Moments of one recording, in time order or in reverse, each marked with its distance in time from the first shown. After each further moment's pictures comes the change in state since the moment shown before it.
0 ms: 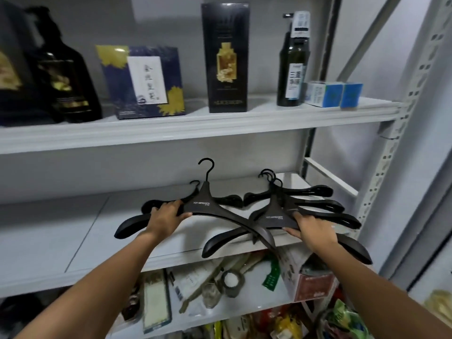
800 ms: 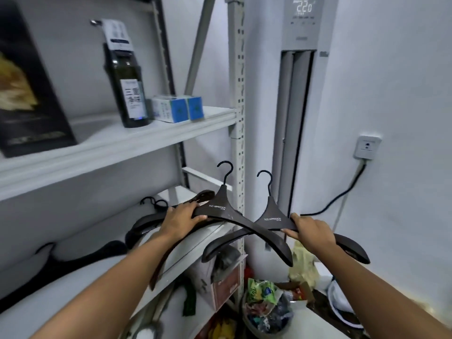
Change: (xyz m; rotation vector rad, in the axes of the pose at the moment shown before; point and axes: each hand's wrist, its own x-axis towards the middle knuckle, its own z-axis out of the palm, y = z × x) left_hand 0.075 0.299 0.079 -0.066 -0.148 0.756; right_hand -0.143 0.184 -0.003 -0.149 -0.015 0.600
